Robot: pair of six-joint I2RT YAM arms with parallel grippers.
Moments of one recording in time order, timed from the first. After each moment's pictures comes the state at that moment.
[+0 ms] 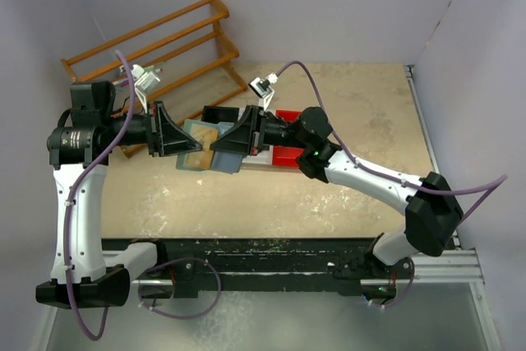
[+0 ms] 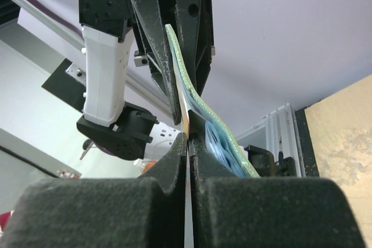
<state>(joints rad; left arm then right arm) 0.06 1.10 1.52 -1.15 1.30 -0.02 0.84 1.51 1.11 0.77 -0.69 1.12</state>
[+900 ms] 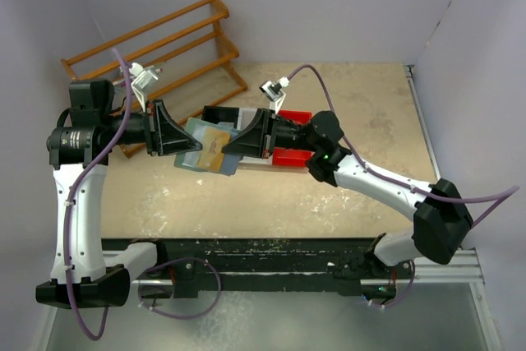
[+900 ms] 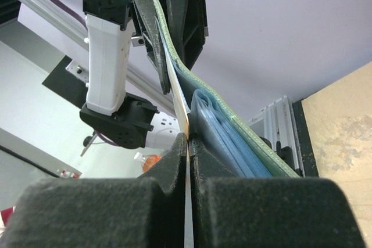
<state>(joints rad) 0.06 1.10 1.52 -1.11 1.37 -0.05 0.80 1.43 1.01 0.80 -0.73 1.14</state>
